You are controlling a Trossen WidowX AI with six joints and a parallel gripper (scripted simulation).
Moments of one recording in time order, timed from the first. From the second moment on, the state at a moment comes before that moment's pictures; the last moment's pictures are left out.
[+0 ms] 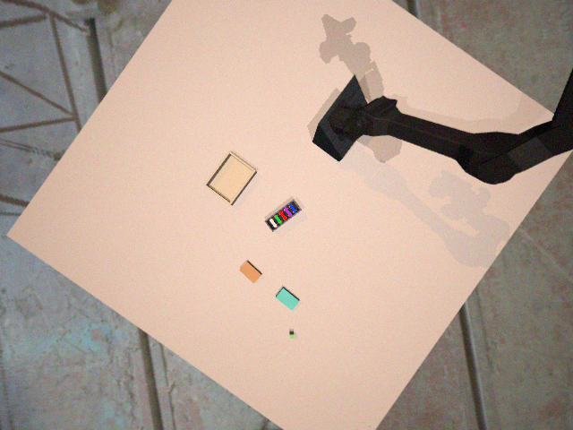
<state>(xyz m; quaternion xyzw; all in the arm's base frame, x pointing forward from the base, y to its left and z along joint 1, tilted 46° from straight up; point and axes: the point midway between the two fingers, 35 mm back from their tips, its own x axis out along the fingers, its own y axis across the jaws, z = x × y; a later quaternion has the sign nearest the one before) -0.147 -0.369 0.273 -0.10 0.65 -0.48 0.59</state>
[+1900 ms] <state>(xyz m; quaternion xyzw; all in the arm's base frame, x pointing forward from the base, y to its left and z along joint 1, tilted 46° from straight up) 0.330 -0.023 0.022 0.68 0.59 -0.29 0.32</state>
